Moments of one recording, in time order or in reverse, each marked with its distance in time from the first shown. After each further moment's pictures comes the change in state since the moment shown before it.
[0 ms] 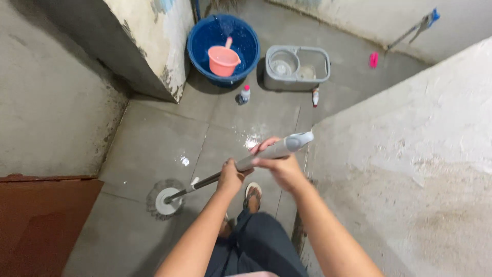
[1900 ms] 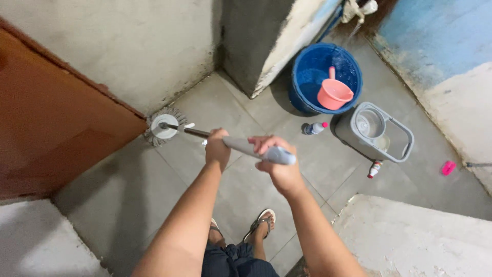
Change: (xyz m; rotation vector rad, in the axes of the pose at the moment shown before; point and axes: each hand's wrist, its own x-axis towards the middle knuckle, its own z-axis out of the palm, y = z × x) left_hand 0.076 -0.194 -0.207 -0.207 0.737 -0.064; right_hand 0.116 0.106 0.232 -0.314 -0.533 -0.080
